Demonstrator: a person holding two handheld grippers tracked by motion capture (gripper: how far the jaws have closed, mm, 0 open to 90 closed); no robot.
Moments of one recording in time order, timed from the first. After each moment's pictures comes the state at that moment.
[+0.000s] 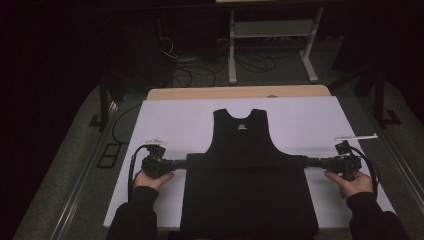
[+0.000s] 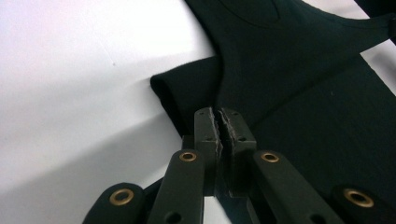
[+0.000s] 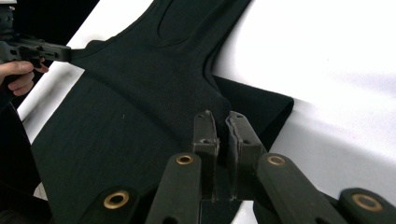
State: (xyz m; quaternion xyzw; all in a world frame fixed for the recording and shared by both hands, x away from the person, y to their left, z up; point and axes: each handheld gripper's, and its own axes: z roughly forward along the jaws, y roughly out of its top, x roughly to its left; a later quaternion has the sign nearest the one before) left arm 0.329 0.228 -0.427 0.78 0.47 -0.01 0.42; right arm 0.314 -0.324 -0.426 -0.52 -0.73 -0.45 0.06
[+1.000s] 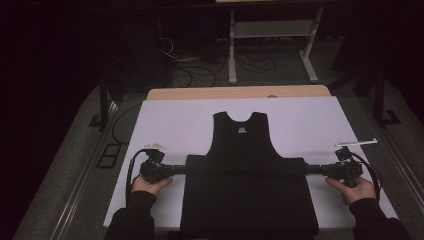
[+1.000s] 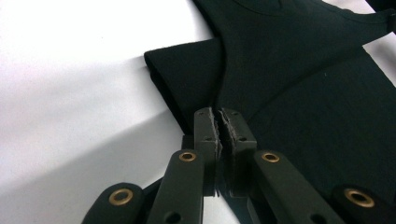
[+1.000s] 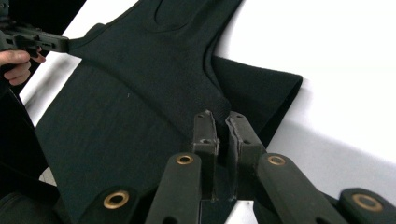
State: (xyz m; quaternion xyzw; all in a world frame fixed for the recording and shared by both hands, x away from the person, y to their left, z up) left arm 0.317 0.230 -0.428 0.78 0.47 -0.03 0.41; right arm 0.299 -0.322 -0.429 -0.51 -0.74 -0.43 0.07
